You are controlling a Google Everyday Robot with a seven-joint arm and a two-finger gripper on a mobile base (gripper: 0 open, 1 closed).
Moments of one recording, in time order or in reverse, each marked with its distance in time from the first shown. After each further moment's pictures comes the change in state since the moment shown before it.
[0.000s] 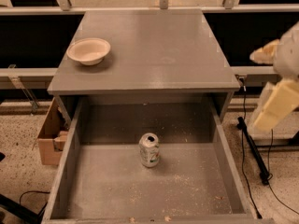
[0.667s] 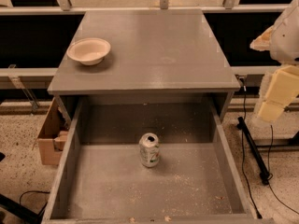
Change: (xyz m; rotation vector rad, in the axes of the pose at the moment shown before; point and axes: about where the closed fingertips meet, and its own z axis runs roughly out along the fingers) arm -0.009 -0.006 -0.019 0.015 0.141 -0.059
